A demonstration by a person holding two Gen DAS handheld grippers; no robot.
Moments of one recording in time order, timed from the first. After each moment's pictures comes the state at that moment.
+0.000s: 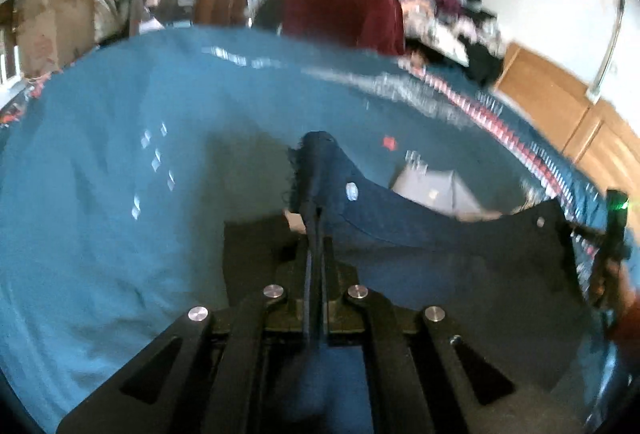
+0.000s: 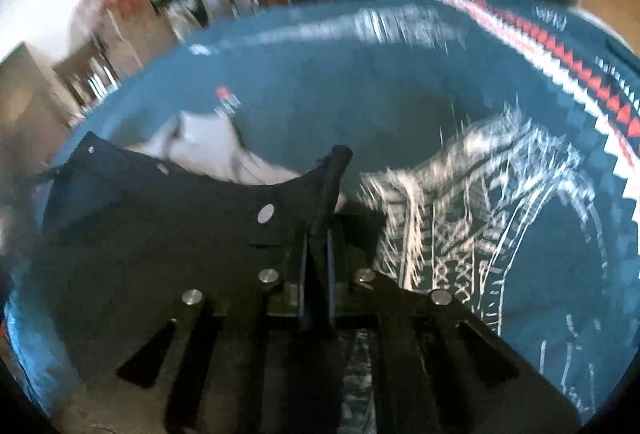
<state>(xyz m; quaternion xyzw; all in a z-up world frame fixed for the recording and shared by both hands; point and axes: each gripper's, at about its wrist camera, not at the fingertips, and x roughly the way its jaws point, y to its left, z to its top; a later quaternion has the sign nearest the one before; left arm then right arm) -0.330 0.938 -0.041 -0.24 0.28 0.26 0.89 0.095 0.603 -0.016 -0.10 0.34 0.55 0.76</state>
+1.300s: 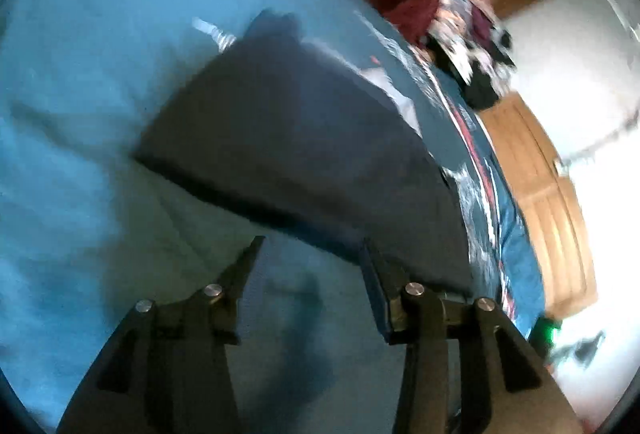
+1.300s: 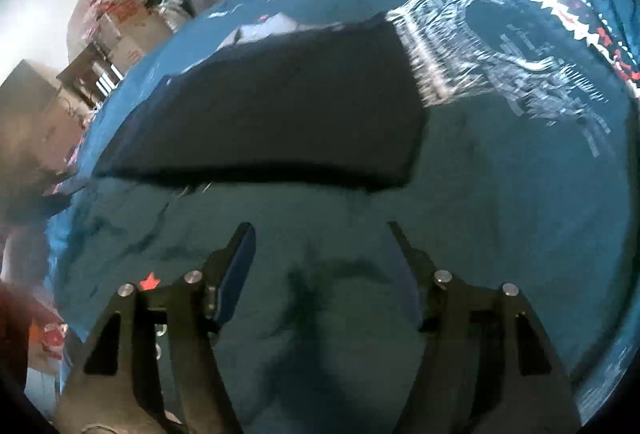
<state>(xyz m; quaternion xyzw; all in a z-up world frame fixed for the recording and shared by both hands) -0.473 0.805 -0.111 -0.51 0.26 0.22 0.79 -0.084 0.431 -0.070 -0.08 0.43 0.51 0.74</state>
